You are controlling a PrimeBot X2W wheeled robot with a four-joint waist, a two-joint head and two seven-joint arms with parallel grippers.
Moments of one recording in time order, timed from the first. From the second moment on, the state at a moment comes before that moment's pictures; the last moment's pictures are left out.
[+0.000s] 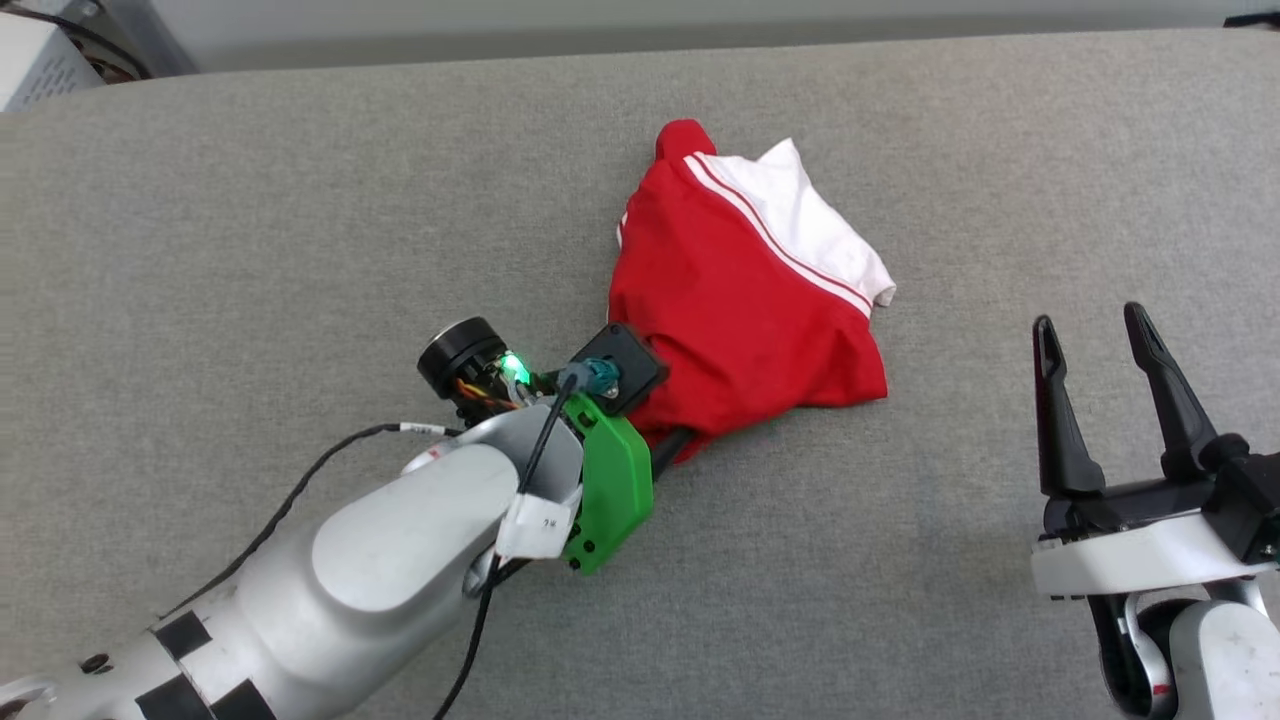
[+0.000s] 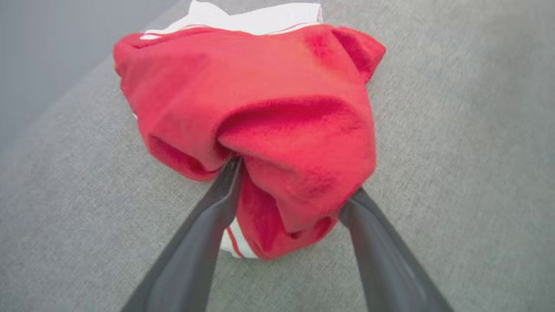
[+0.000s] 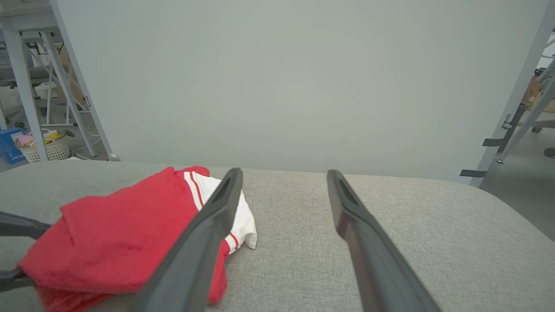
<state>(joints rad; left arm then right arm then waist) -0.87 0.43 -1.20 0.32 -0.72 -0.07 0.14 -0.10 -0.10 0.00 -0.10 0.14 0.13 -0.25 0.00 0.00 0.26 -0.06</state>
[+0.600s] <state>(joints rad) -0.48 0.59 -0.77 0.09 -0.69 0.40 -0.26 -0.02 -0.09 -0.03 -0.08 0.14 0.13 -0.25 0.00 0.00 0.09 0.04</state>
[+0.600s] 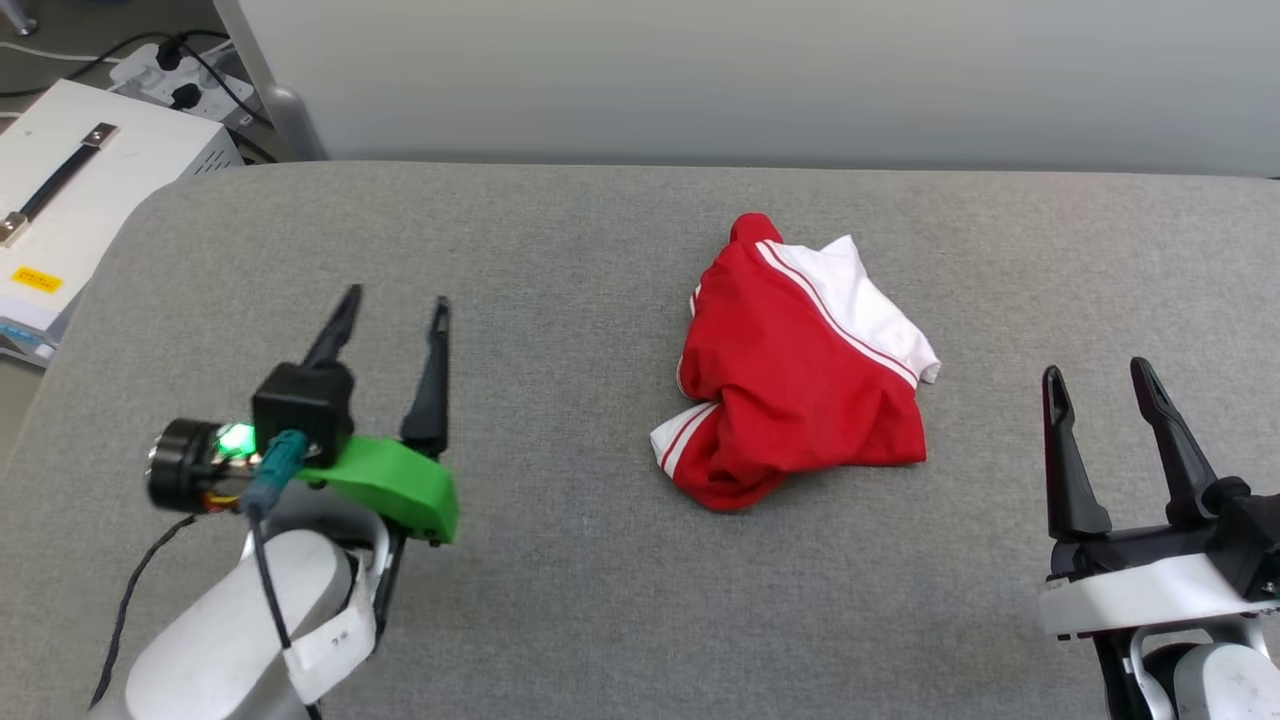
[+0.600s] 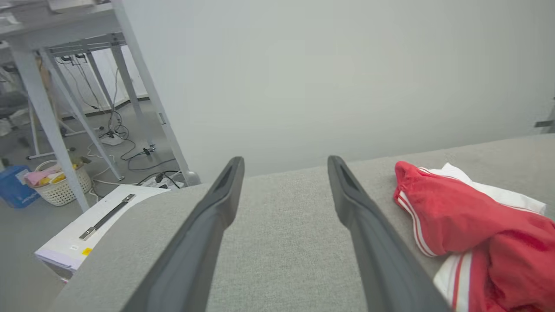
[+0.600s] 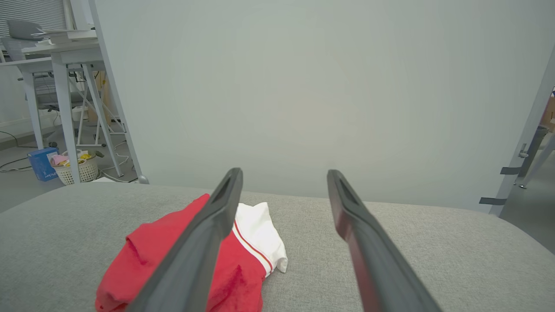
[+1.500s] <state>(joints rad) 0.05 0.13 -0.06 0.05 -0.23 0.04 -0.26 0.06 -0.08 0.01 0.06 0.21 0.13 -0.25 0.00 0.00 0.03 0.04</state>
